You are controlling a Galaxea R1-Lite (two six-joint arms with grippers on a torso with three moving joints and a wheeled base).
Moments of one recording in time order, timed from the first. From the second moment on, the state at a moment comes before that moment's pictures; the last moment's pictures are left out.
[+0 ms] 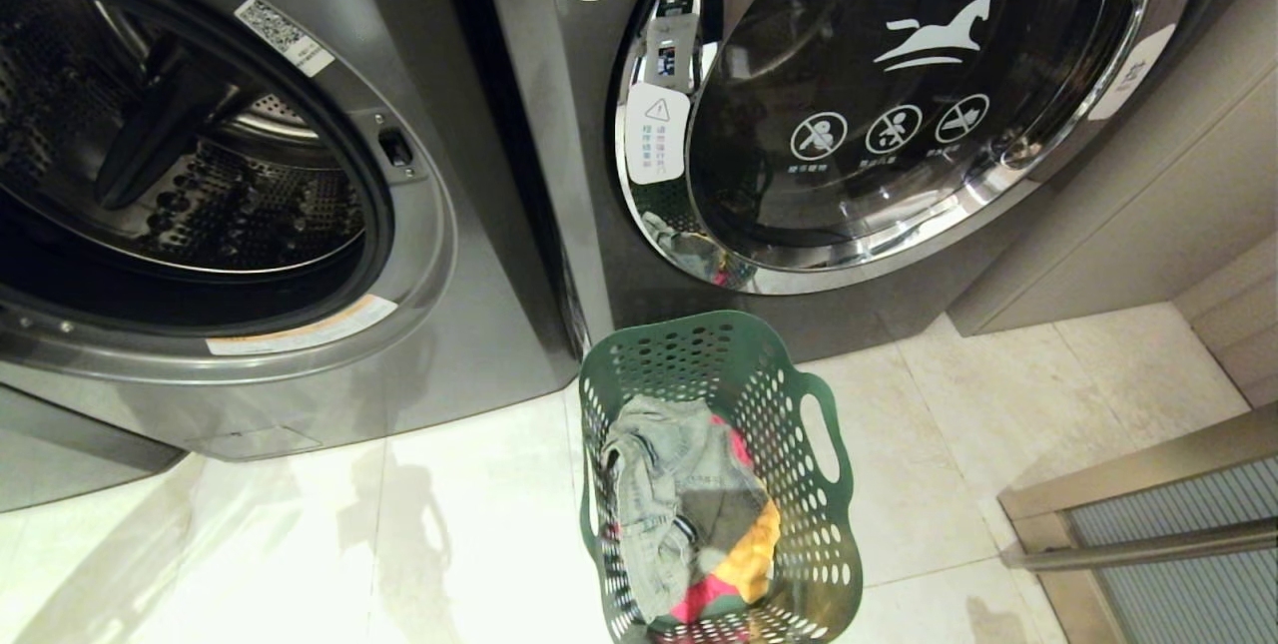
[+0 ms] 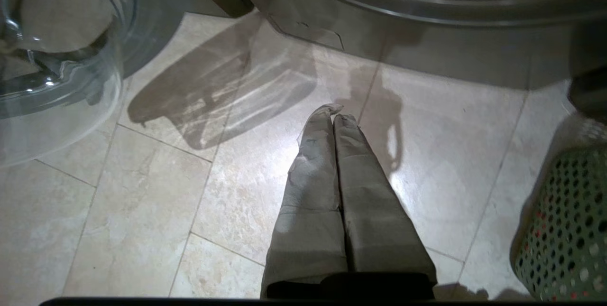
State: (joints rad) left arm 0.45 0.92 -0.80 0.26 0.08 -0.03; right arm 0.00 0.00 0.00 0.00 0.01 -0.01
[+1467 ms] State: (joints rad) left arm 0.15 0.65 -0.16 -0.28 -0.03 0.12; right arm 0.00 0.00 0.00 0.00 0.01 -0.01
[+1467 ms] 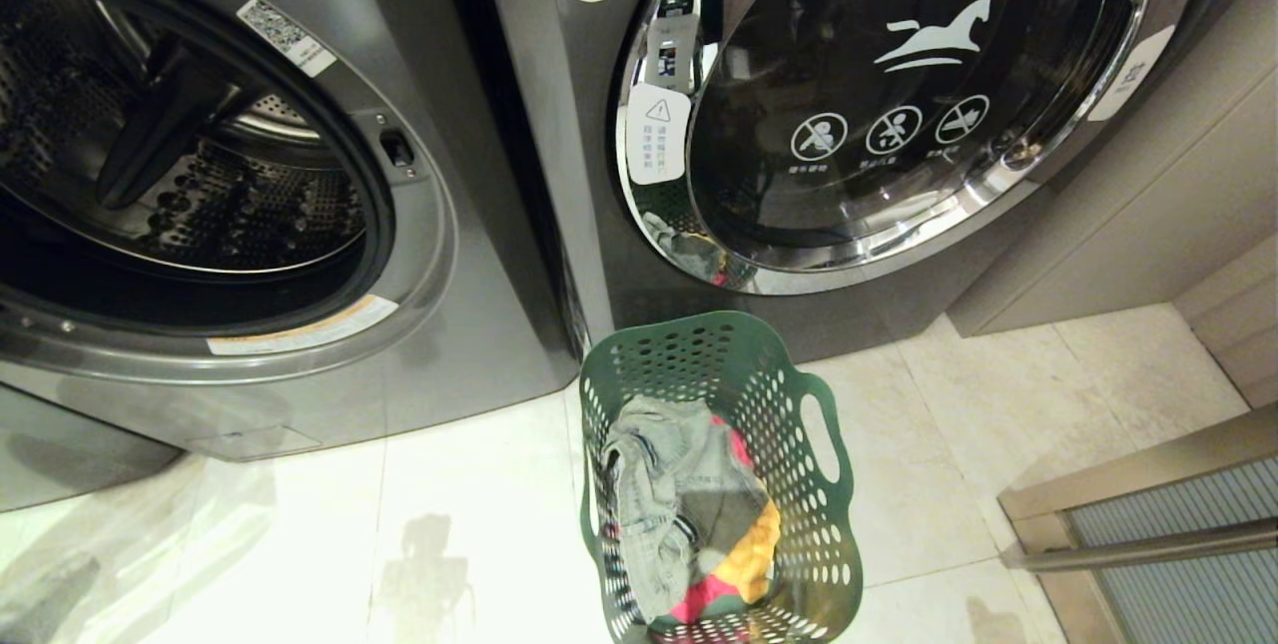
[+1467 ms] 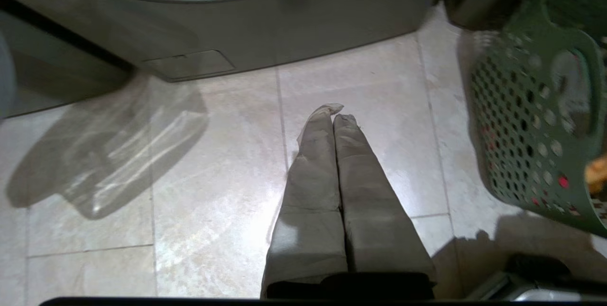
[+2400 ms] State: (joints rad) left arm 0.00 0.03 0.00 -0.11 0.01 0.01; right arm 0.00 0.00 0.00 0.00 0.01 -0.01
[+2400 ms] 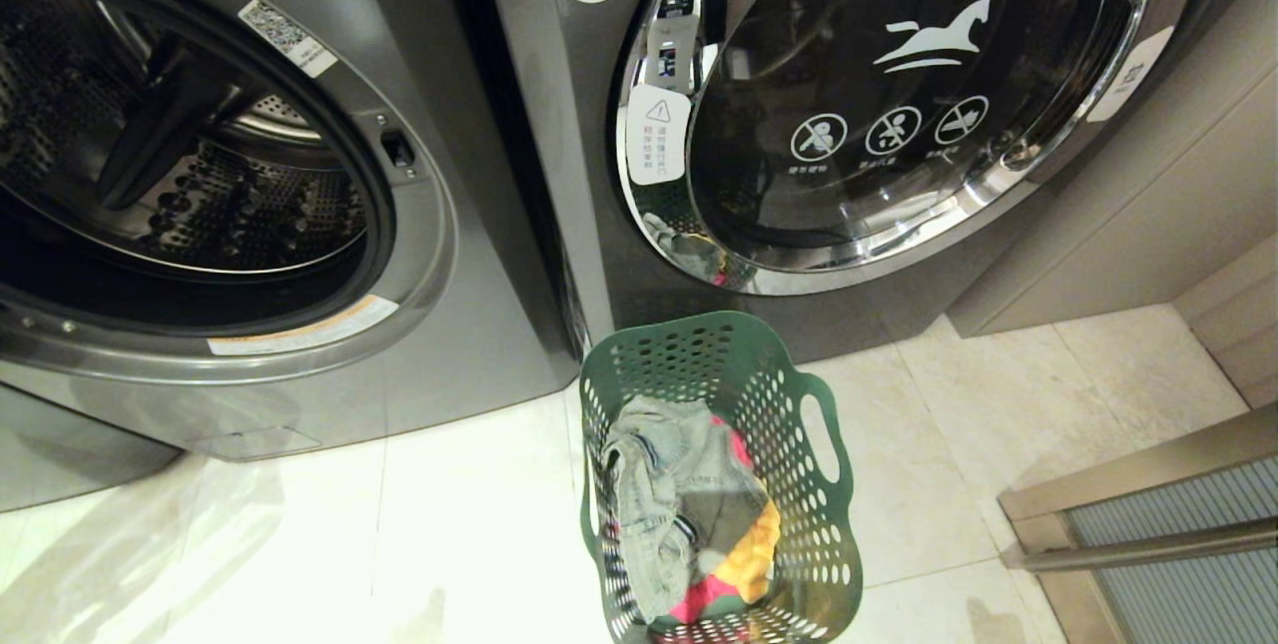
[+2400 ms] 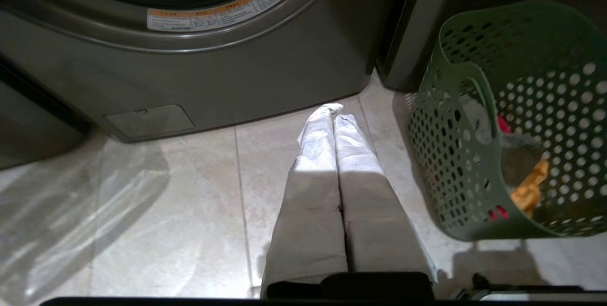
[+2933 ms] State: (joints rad) left arm 0.00 0.00 0.00 -0.11 0.01 -0.03; right arm 0.00 0.00 0.00 0.00 0.01 -0.01
